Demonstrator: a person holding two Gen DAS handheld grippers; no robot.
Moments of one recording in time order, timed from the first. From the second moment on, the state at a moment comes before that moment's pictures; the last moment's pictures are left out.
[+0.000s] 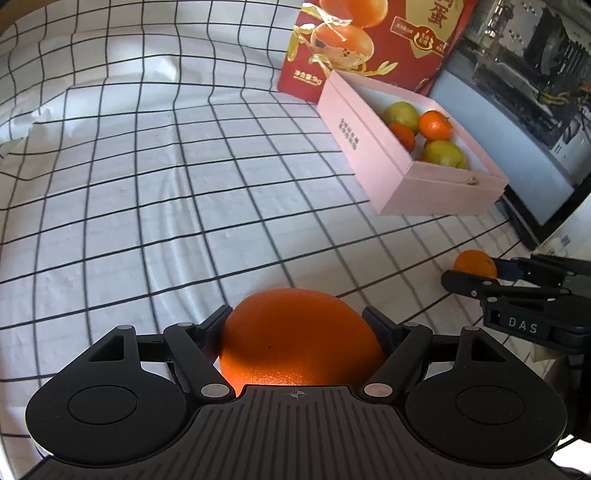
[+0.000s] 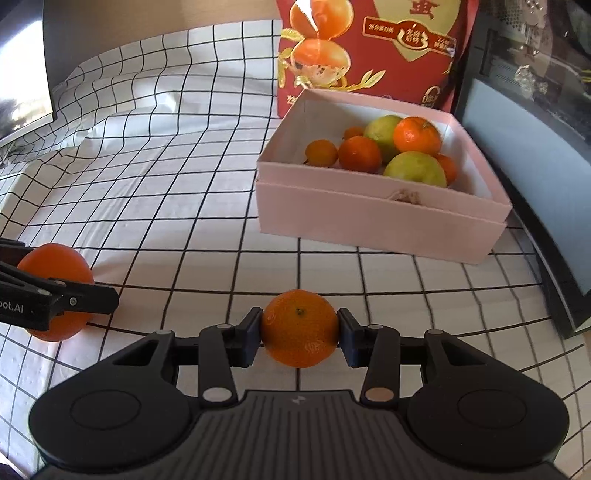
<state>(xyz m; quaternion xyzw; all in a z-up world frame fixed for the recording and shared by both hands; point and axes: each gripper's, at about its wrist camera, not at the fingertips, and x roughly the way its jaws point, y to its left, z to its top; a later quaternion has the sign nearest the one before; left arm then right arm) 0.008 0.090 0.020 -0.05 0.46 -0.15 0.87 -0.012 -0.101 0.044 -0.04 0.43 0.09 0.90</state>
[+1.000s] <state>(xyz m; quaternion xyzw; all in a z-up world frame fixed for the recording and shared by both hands) 0.233 -0.064 0.103 -0.02 0.37 -0.21 0.91 0.127 -0.143 0.098 -0.09 0.36 0.09 0.92</state>
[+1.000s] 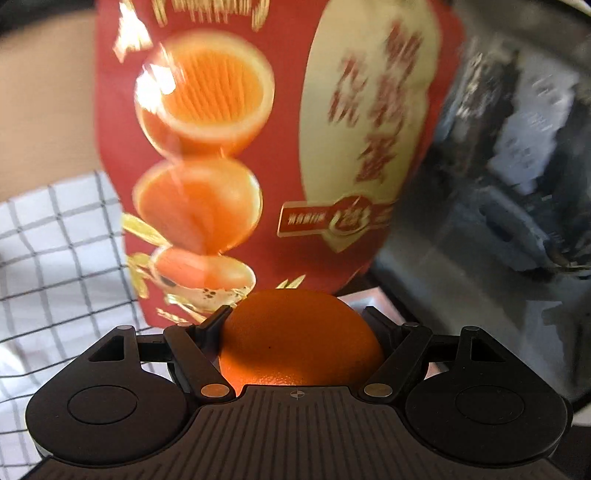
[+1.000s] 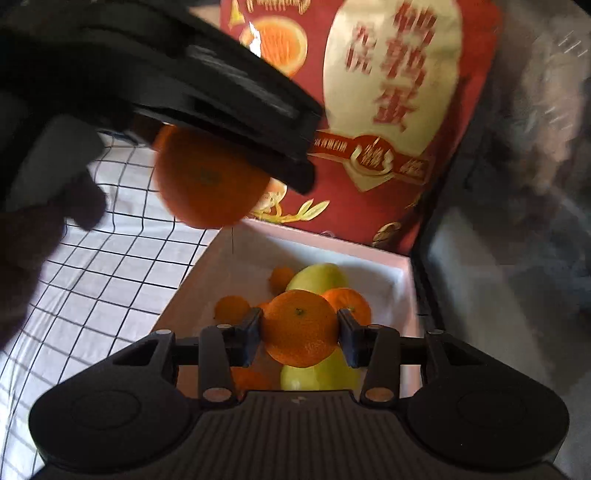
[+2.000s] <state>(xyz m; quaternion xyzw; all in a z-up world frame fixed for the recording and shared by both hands) 0.145 0.010 0.111 -0.08 0.31 -0.15 0.94 0.121 -0.154 0.067 -0.07 0.36 0.06 0.93</state>
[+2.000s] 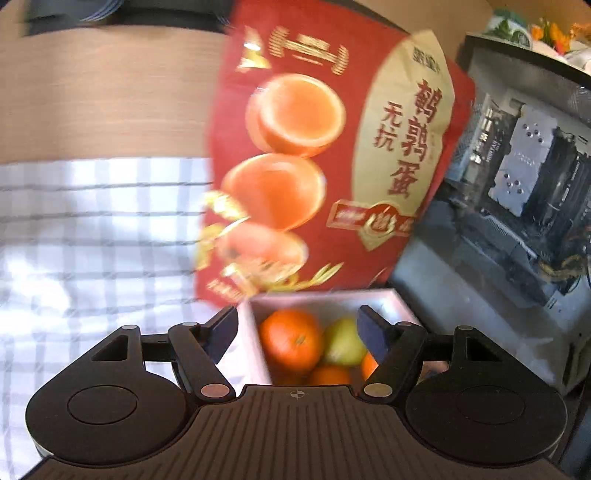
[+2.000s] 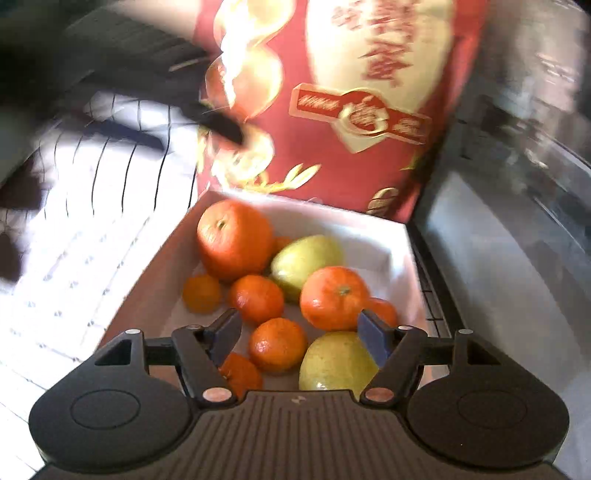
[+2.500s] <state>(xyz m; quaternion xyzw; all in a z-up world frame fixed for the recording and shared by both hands) 0.007 0.020 0.020 -0.04 0.34 -0.02 0.94 0.013 -0.161 0.045 -0.04 0.38 0.12 0.92</state>
